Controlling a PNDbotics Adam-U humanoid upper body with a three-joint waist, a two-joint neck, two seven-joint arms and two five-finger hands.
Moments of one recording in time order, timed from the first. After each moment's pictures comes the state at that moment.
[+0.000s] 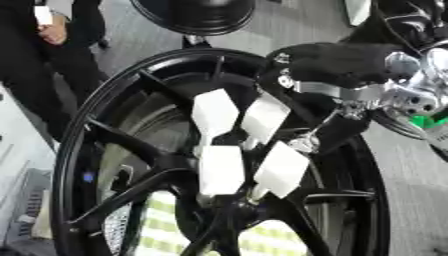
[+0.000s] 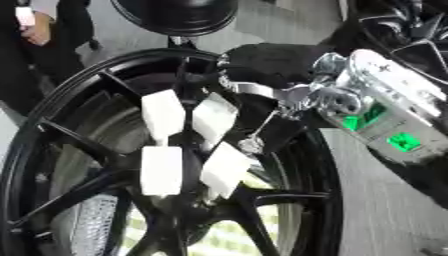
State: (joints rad) left arm -0.17 0.36 -0.03 -1.98 0.05 -0.14 0.15; right arm -0.90 -0.91 0.50 -1.97 0.48 0.06 0.57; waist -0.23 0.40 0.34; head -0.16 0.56
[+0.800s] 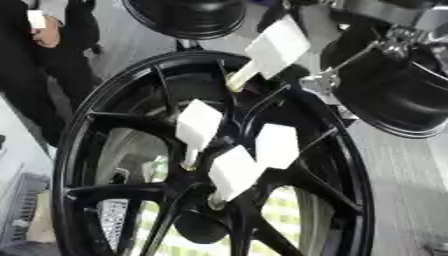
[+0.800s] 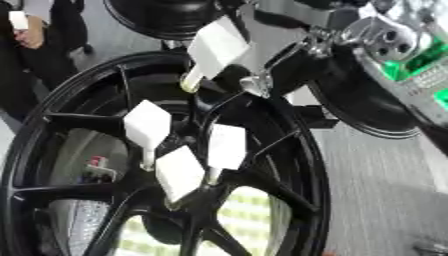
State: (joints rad) left arm -0.13 0.37 -0.03 -1.98 0.05 -0.13 0.15; right arm -0.91 -0.97 0.32 -1.99 0.38 0.16 0.47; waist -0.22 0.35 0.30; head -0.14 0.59
